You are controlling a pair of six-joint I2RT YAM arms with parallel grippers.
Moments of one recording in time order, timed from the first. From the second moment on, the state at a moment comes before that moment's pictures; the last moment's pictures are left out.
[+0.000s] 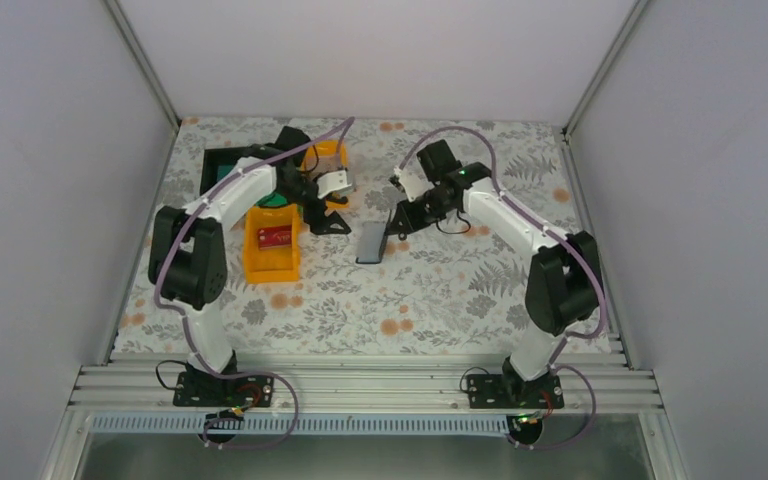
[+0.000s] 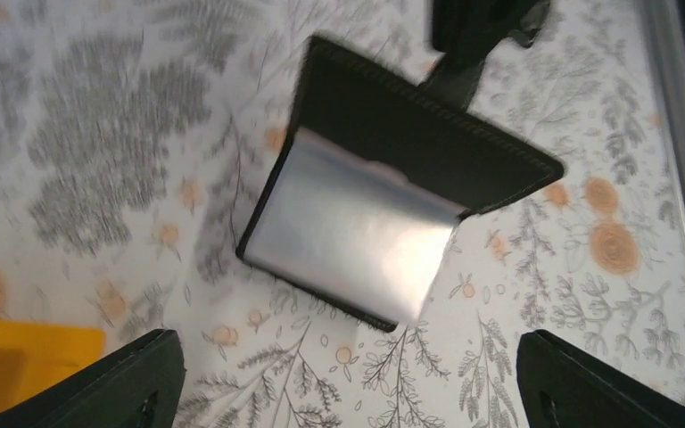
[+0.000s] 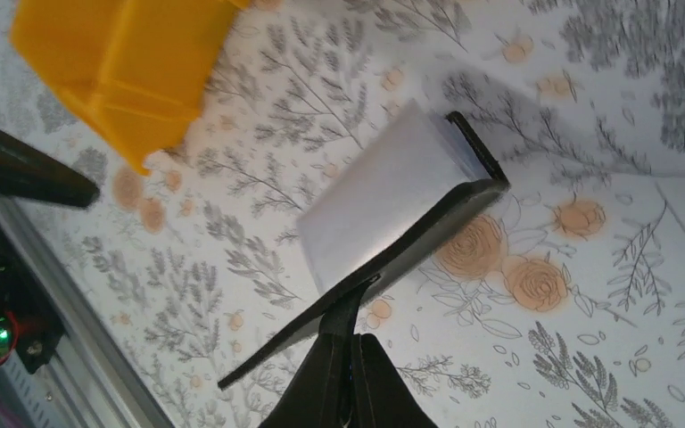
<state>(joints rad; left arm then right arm) -0.32 1.86 1.54 -0.94 0.79 0.95 0.49 1.74 1.46 -0.87 -0.48 0.01</state>
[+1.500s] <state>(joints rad) -0.40 2.04 1.29 -0.44 0.65 0.32 0.41 1.96 1.20 -0.54 -0.64 0.48</state>
